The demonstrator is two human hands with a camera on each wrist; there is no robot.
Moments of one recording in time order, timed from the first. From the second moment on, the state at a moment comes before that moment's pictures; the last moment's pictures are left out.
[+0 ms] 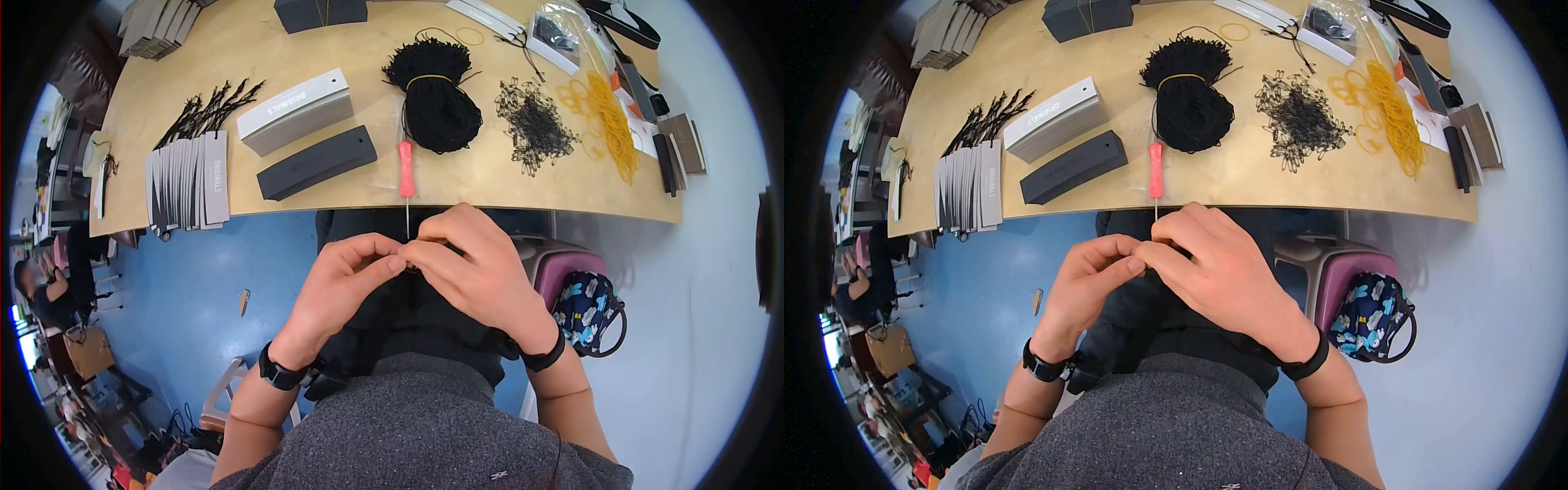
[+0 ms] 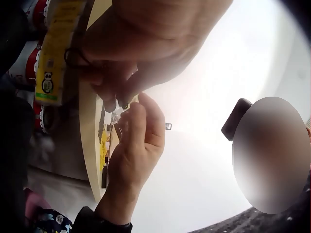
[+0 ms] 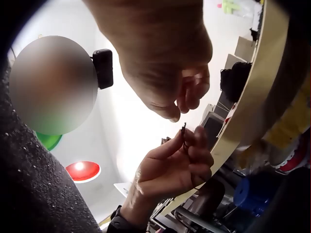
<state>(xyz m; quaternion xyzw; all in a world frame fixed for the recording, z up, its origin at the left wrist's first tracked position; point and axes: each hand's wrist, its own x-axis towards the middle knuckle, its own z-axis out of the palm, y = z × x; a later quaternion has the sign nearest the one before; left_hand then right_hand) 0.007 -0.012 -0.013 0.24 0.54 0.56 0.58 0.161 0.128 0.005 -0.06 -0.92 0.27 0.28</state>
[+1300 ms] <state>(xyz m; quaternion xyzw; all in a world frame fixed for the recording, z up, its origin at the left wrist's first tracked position) 0.017 -0.012 -0.021 0.32 0.62 0.59 0.42 0.156 0.108 -0.009 -0.28 -0.76 0.55 0.21</state>
